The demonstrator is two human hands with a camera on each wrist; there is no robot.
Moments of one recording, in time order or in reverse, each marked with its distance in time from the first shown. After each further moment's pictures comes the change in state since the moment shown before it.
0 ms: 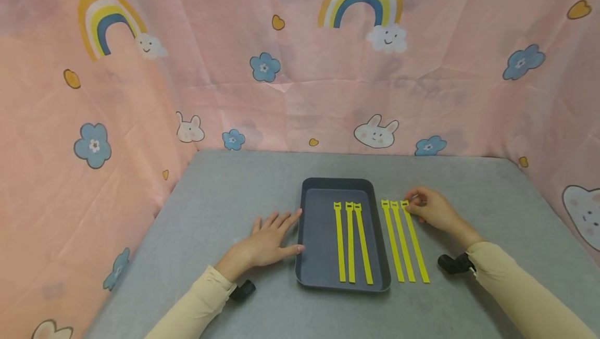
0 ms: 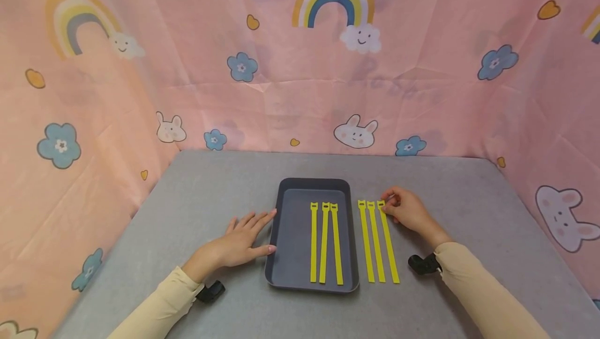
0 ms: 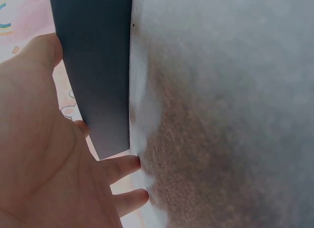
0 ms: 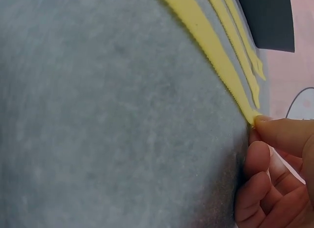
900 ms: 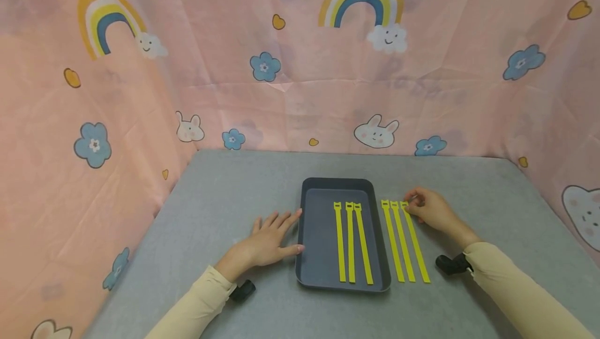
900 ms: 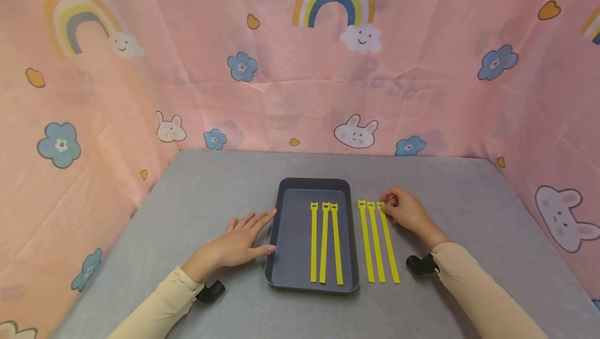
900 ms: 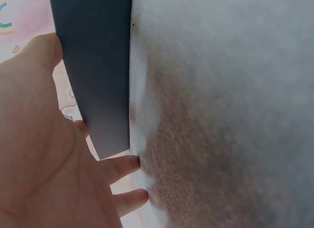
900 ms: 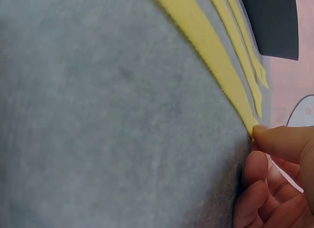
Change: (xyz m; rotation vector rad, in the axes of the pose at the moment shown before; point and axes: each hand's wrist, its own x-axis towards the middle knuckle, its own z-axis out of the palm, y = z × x) left_hand -0.001 0.000 0.001 -0.005 0.011 0.015; right_hand 0.000 -0.003 0.005 -0.030 0.019 -0.006
